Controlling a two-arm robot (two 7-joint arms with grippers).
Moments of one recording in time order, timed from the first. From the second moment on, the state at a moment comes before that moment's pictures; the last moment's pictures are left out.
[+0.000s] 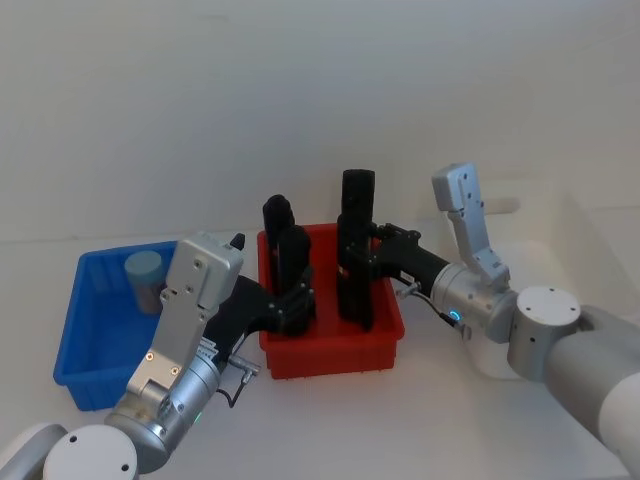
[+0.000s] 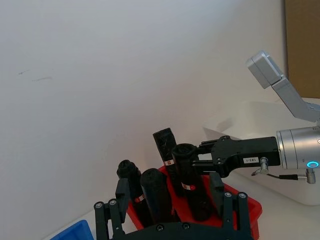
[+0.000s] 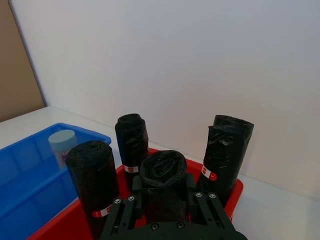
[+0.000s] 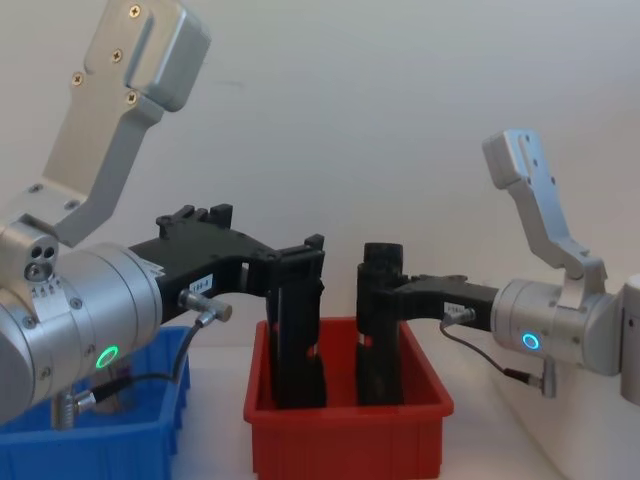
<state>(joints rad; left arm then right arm) -0.24 0.38 0.45 -1.63 -0.20 0.01 -0.01 1.02 -0.06 -0.29 -0.10 0.22 -0.43 0.60</state>
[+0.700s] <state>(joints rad) -0.24 0.38 0.45 -1.63 -0.20 0.01 -0.01 0.94 -0.04 -0.27 -0.27 0.21 -0.58 0.56</state>
